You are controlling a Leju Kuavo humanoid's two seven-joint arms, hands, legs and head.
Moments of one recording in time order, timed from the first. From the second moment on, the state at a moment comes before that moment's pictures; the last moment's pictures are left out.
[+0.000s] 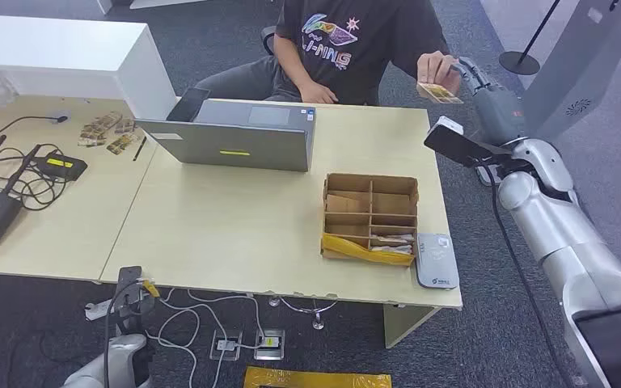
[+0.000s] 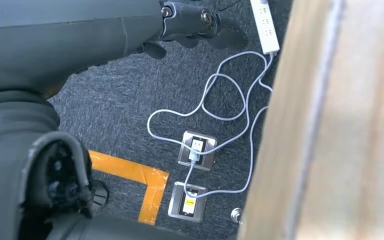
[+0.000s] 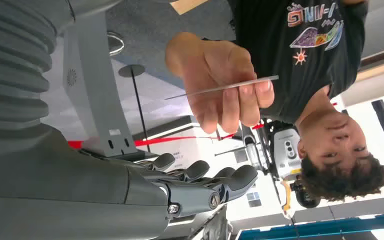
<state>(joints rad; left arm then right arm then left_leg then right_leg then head) -0.46 0.19 -0.72 -0.29 0.92 0.58 -0.24 -1.01 -0.36 0.51 -0.70 0.73 -0.23 -0.35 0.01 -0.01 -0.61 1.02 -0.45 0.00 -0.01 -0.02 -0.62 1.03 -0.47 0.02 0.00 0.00</state>
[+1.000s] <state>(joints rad) -0.46 0.20 -0.62 -0.28 0.84 0.58 -0.23 -0.72 -0.51 0.28 -1.03 0.77 -0.30 -0.19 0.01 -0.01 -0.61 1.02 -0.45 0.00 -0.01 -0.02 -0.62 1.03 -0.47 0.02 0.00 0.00</state>
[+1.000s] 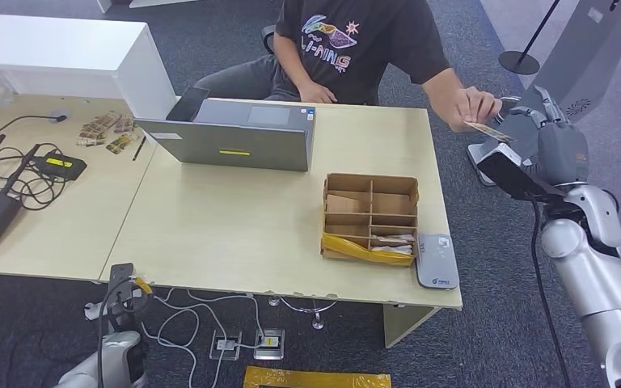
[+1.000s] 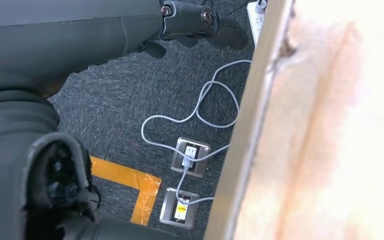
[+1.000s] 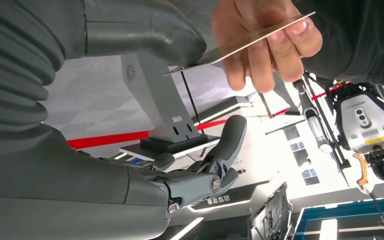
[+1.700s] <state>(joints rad) -0.46 0.20 -0.62 -0.28 0.79 0.57 -0.21 -0.72 -0.51 0.28 -1.03 0.78 -0.29 -0.20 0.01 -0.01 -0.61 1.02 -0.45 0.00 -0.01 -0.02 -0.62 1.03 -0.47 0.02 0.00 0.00</state>
